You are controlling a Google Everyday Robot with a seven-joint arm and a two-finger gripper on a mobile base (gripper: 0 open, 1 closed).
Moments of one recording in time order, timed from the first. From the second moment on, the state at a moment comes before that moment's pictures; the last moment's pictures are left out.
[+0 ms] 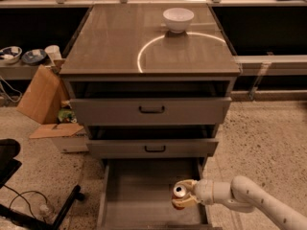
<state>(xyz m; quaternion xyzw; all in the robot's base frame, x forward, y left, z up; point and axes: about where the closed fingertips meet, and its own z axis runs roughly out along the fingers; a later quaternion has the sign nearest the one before) 0.491 -0.113 0.353 -0.47 0.67 0.37 0.44</state>
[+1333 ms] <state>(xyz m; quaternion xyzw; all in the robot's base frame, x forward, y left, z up) 0.482 -0.194 0.725 -0.43 0.70 0.33 0.46</state>
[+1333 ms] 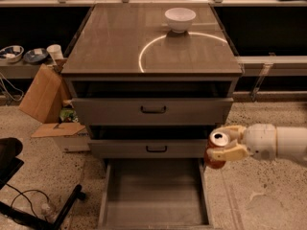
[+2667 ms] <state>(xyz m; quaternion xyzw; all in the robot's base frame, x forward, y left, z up) 0.556 -0.222 0.859 -0.40 0.70 0.30 0.51</state>
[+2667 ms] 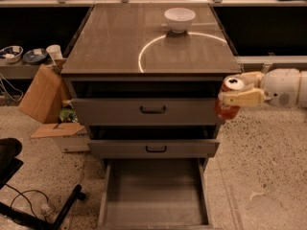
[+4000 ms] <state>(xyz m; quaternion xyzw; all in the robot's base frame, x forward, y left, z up) 0.738 -0.234 0.955 -0.29 0.71 0.28 0.58</state>
